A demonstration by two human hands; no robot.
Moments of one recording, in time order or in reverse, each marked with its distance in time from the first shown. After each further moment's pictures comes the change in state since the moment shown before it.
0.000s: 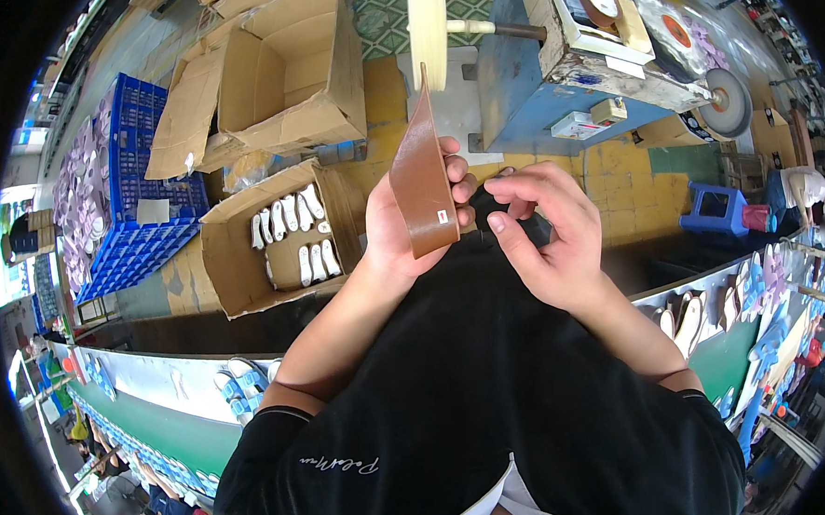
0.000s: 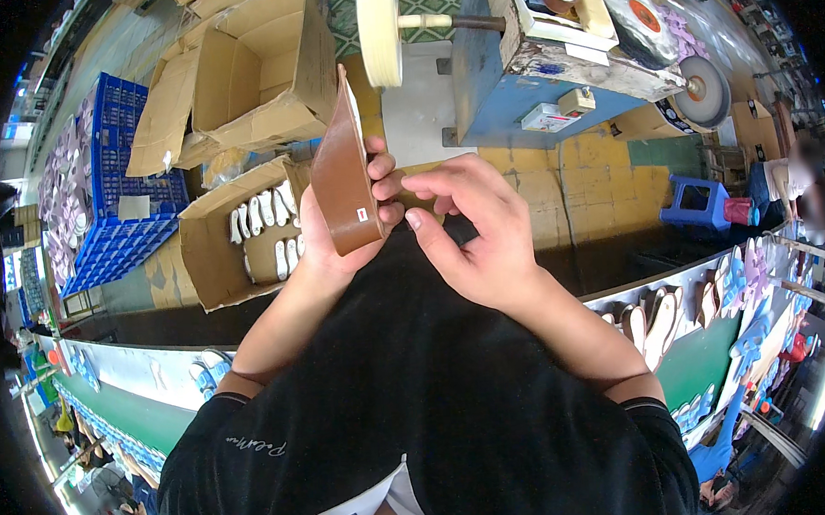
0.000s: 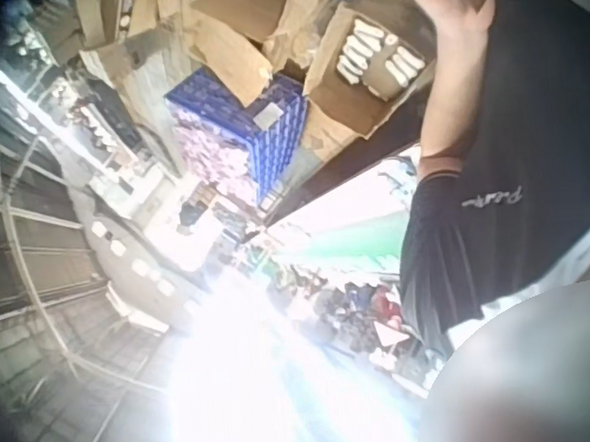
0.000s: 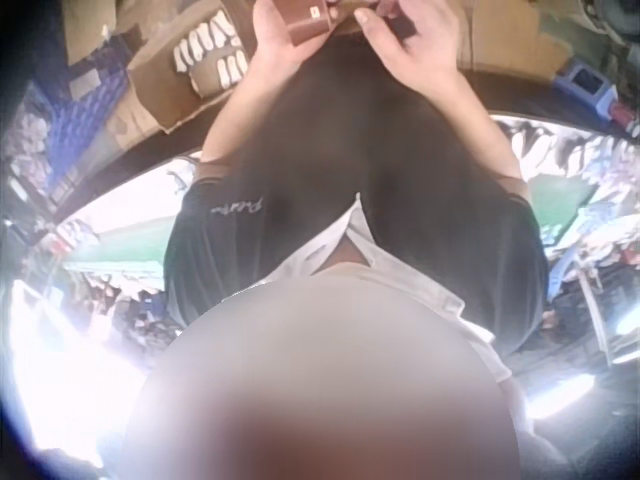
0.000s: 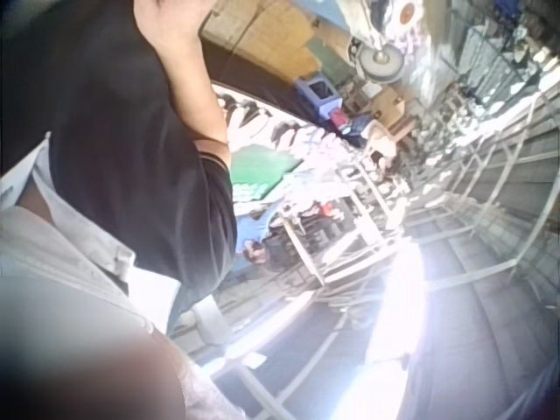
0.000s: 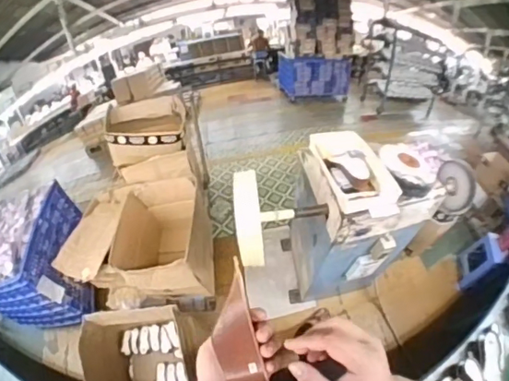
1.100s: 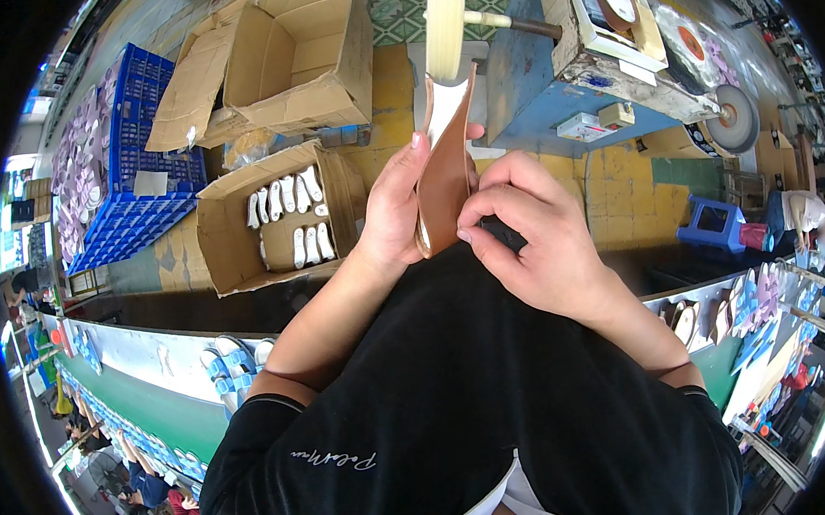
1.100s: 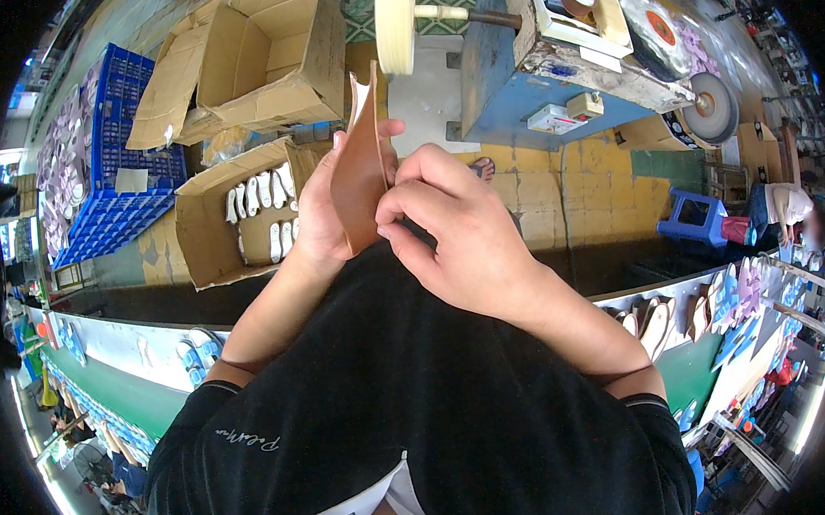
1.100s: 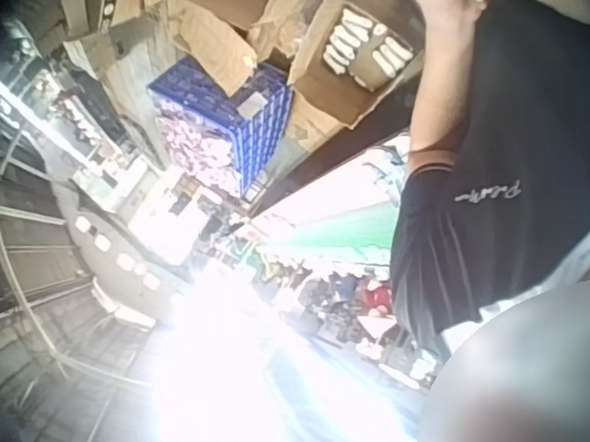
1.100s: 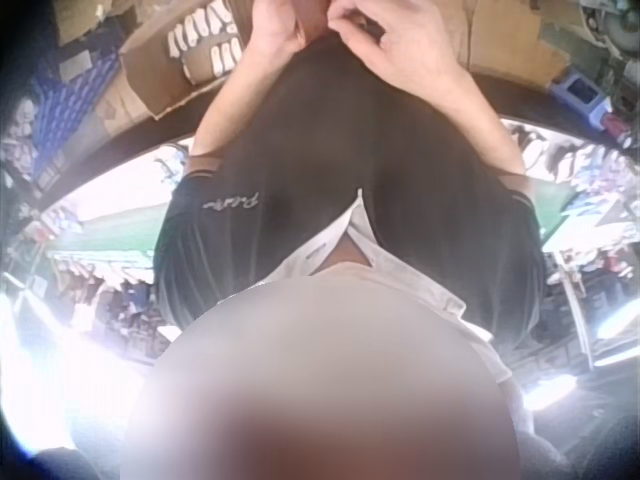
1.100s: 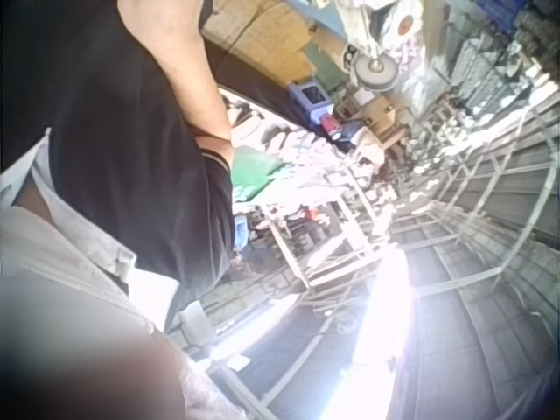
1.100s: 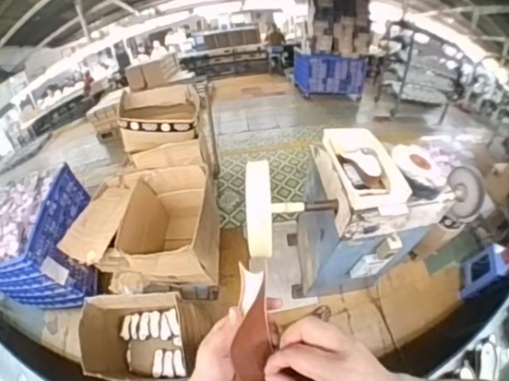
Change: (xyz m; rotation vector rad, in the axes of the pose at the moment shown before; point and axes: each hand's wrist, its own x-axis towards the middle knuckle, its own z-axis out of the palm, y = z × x) left_hand -0.009 -0.003 0.025 0.495 0.063 0.112; right_hand 0.014 -0.022 0.003 -0.071 -0.285 -0.048
